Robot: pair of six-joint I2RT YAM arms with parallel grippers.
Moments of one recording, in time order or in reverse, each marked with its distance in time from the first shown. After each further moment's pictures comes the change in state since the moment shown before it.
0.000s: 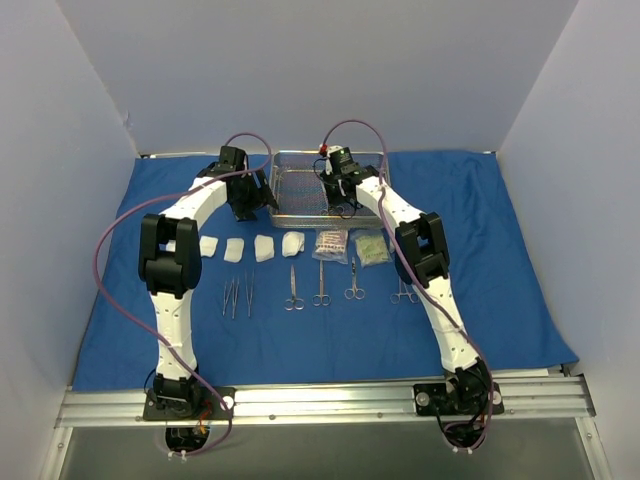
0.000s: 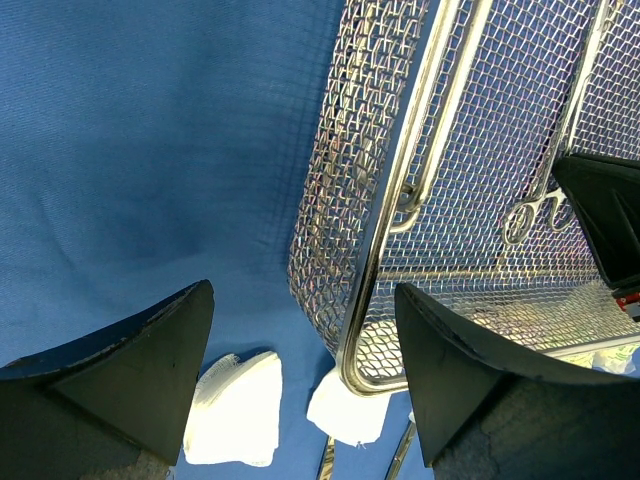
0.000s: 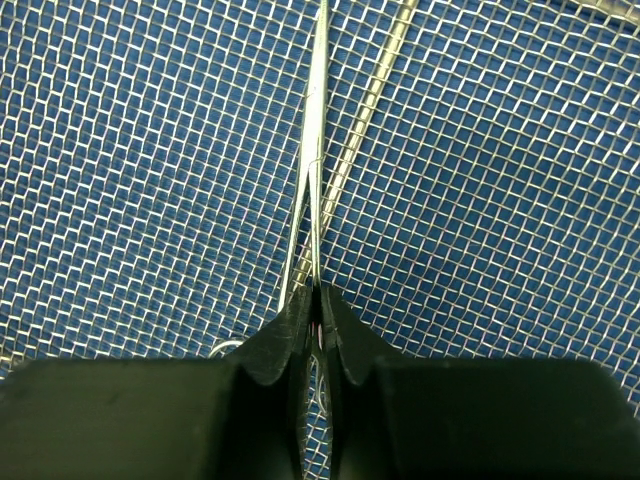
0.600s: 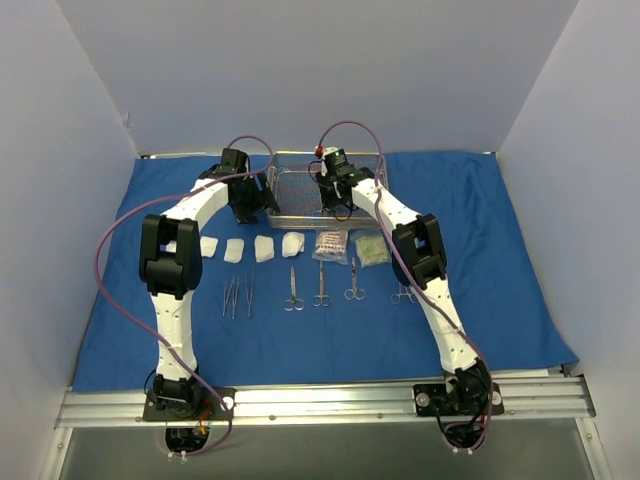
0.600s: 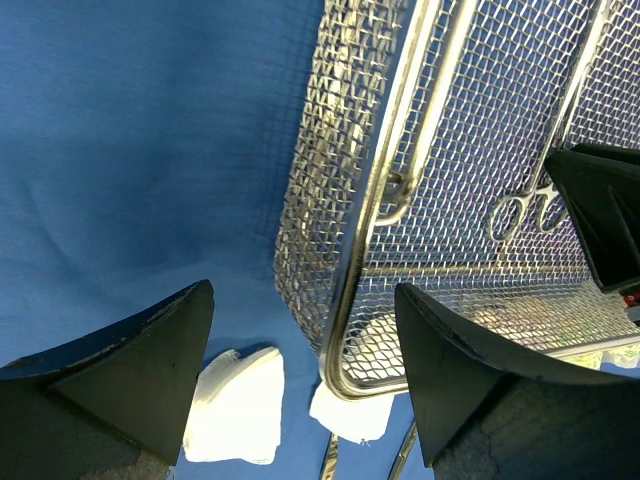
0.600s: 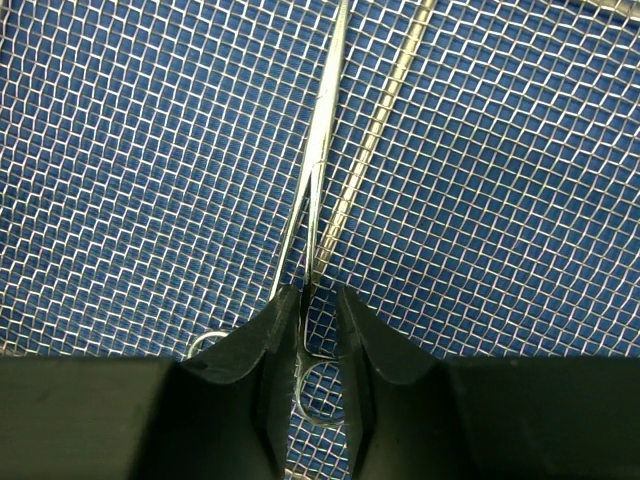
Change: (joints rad) left arm -0.009 -0.003 -0.018 -0.001 0.000 0.005; right arm 0.022 -0.001 0.005 0.015 0.003 0.019
